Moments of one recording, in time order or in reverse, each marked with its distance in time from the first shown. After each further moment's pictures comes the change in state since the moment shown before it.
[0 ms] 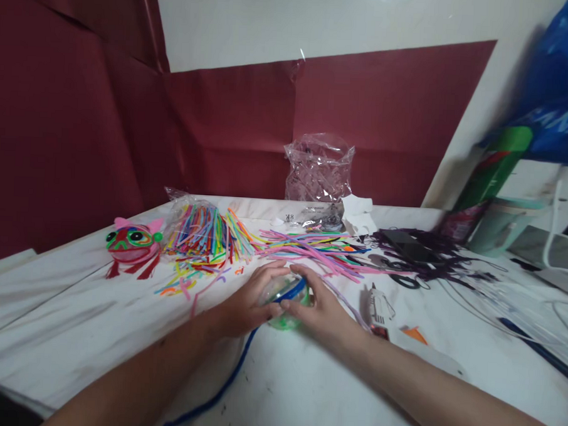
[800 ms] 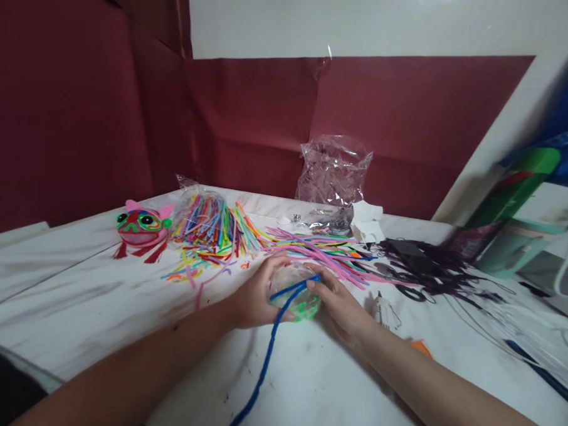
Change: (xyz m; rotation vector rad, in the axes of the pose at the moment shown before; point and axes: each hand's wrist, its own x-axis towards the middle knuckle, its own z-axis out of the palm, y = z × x) left_hand 0.002 0.006 0.012 -0.164 0.191 -0.091; right_hand 0.011 0.015 -0.011 0.453 -0.036 0.208
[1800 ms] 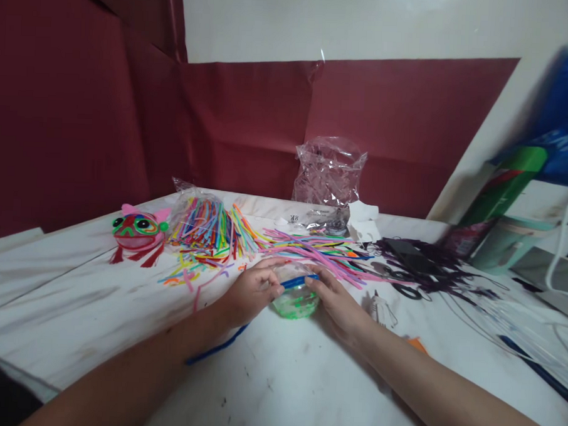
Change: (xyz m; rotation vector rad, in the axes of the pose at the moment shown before) left_hand 0.005 0.010 -0.008 0.062 0.083 -0.105; right_hand 0.001 -0.001 0.000 -0.010 0.024 0.000
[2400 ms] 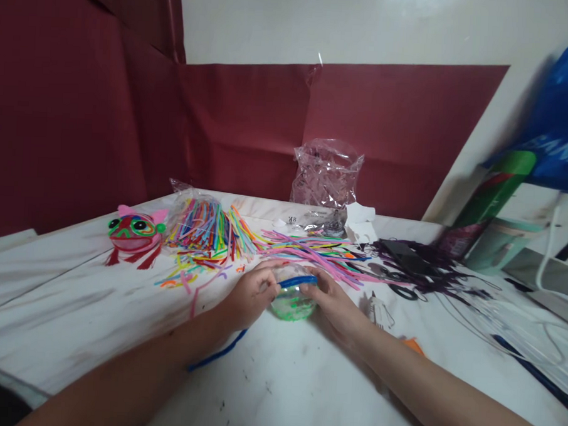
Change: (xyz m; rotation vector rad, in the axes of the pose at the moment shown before) left_hand -0.001 -0.002 0.006 0.037 0.046 0.056; right_hand -0.003 0.000 0.001 -0.059 0.017 -0.049
